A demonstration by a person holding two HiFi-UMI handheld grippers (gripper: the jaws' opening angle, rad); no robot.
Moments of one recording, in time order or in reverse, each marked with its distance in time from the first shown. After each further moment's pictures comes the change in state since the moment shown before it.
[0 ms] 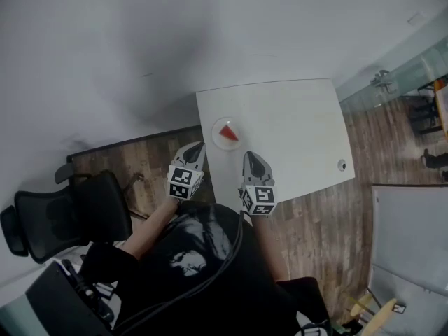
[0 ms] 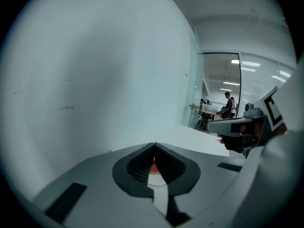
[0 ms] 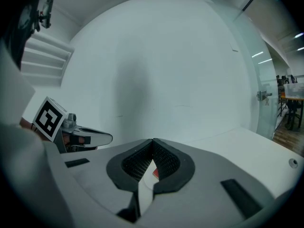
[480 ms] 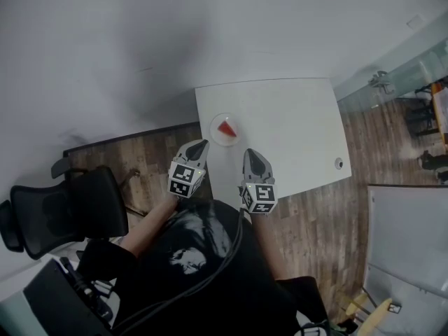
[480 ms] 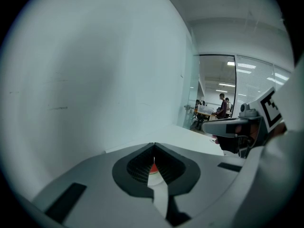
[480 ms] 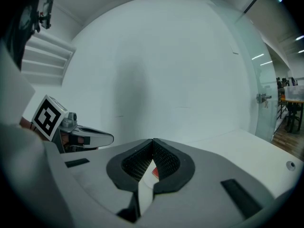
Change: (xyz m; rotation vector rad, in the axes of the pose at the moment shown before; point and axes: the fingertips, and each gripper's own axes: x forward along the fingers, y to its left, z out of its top) left arm -0.003 -0.020 0.004 0.012 -0.006 -0.051; right arm -0.010 0.000 0.002 -0.018 -0.005 -0.003
